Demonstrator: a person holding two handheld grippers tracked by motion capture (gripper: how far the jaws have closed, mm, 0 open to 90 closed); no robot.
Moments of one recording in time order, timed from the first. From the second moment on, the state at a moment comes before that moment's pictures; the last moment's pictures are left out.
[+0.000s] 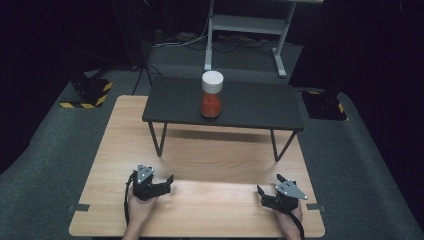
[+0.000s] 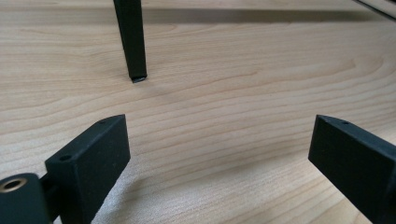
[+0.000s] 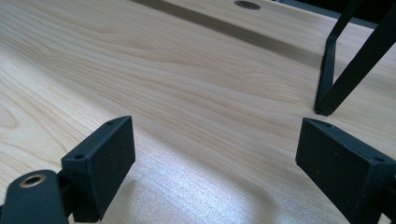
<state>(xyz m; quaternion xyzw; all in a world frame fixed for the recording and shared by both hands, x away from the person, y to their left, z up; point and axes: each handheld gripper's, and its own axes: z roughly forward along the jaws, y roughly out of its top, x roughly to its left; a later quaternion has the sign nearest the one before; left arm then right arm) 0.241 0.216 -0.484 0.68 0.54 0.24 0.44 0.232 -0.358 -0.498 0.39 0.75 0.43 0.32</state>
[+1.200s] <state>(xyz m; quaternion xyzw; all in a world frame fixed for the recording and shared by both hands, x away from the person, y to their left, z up) 0.230 0.196 -0.485 0.68 0.54 0.27 0.41 0.231 -0.359 -0.499 0.39 0.75 0.43 0.32</state>
